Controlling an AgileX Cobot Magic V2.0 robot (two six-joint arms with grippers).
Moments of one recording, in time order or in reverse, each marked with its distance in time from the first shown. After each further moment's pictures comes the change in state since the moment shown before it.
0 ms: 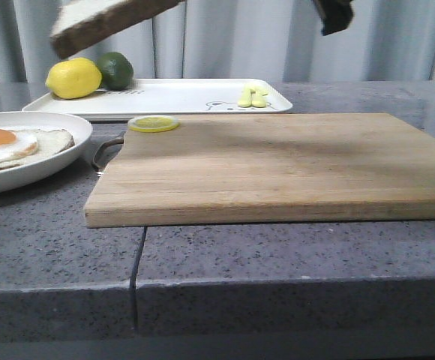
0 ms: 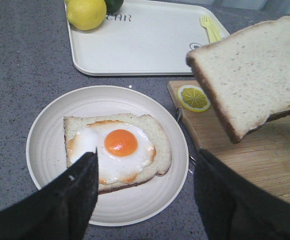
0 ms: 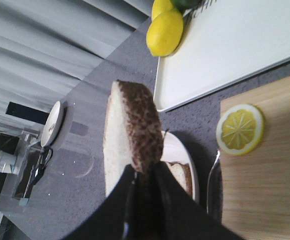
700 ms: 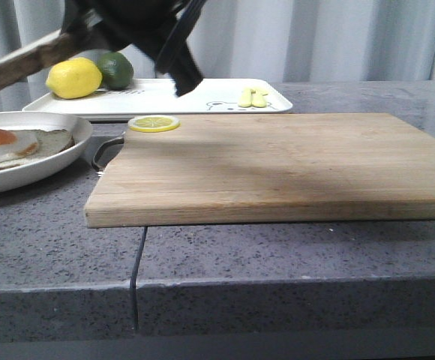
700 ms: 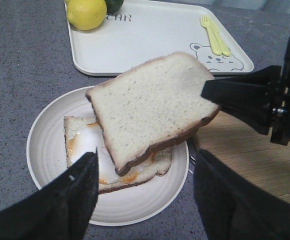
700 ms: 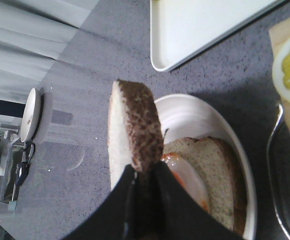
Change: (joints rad) left arm 0.000 0.000 0.000 0.000 0.000 0.000; right arm 0.251 0.324 -0.269 0.022 -0.232 0.167
